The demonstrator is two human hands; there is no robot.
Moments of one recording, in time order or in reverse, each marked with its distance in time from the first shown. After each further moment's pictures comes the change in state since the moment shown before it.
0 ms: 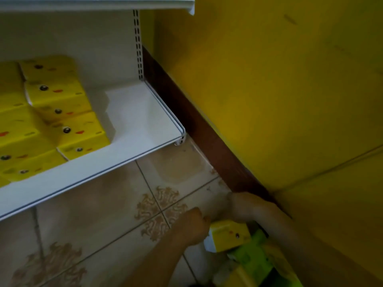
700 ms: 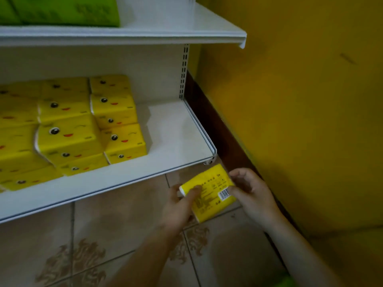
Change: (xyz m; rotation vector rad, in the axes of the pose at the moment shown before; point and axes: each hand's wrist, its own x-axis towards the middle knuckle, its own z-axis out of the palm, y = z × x) left_hand -0.015 -0.020 -0.072 -1.118 0.505 0.054; right_hand -0.008 -0.062 -0.049 1.026 0.595 -0.518
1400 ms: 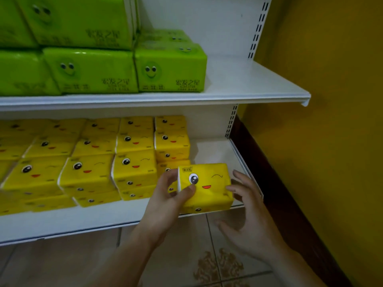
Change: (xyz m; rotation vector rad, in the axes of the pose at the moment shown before) left_hand -0.019 0.111 -0.114 -0.018 0.139 0.484; right_hand 0.045 -0.058 0.095 -0.358 -0.157 -0.728
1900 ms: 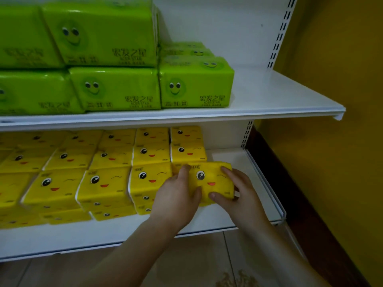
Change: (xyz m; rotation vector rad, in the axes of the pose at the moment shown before) left_hand 0.042 0.031 -0.019 1.111 0.130 0.372; right_hand 0.083 0.015 0.059 0.285 0.044 0.313
